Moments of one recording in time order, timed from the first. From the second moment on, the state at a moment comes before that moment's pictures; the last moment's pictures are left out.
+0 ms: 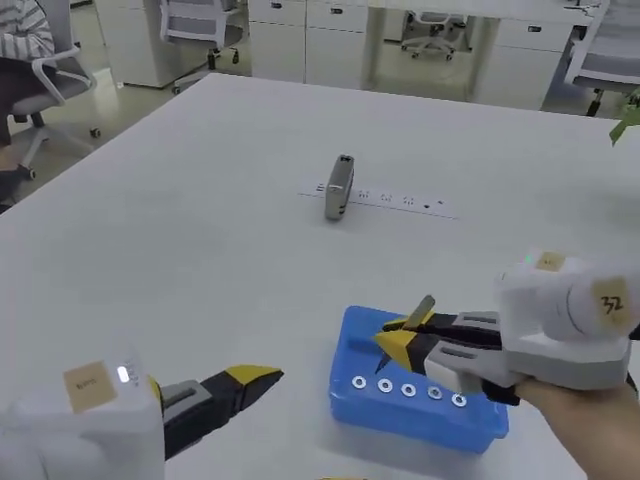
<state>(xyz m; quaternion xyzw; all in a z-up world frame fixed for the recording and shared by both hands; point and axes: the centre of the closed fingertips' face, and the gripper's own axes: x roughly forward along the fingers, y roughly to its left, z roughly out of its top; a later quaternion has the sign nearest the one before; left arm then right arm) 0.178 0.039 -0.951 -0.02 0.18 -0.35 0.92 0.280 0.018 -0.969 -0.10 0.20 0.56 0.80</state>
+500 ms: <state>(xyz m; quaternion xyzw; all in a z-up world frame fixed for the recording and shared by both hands) 0.166 0.019 -0.951 0.03 0.20 -0.41 0.89 0.245 -0.009 -0.948 -0.09 0.18 0.57 0.80</state>
